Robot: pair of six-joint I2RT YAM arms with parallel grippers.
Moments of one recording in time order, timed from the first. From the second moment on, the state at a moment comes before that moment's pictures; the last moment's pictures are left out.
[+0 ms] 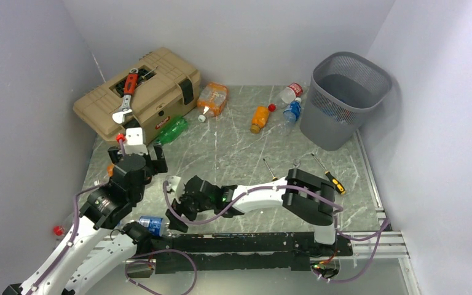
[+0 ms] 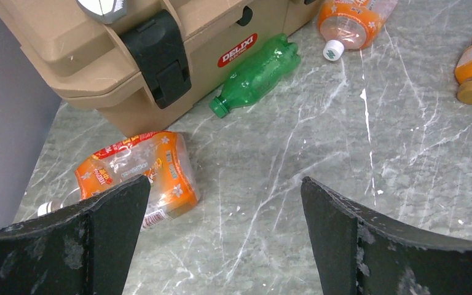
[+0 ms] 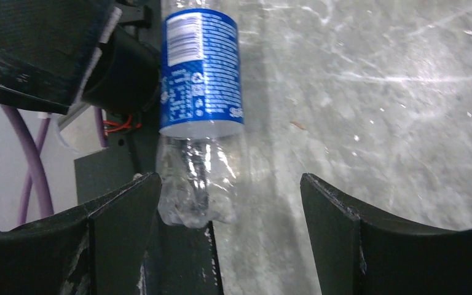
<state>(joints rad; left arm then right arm) -0.59 0.57 0.77 -0.59 -0.66 -0.28 1.30 1.90 1.10 0.29 -0.22 0.22</state>
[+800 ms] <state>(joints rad) -0.59 0.59 0.77 -0.59 -0.64 -0.28 1.35 2.04 1.22 0.18 -0.21 0.21</state>
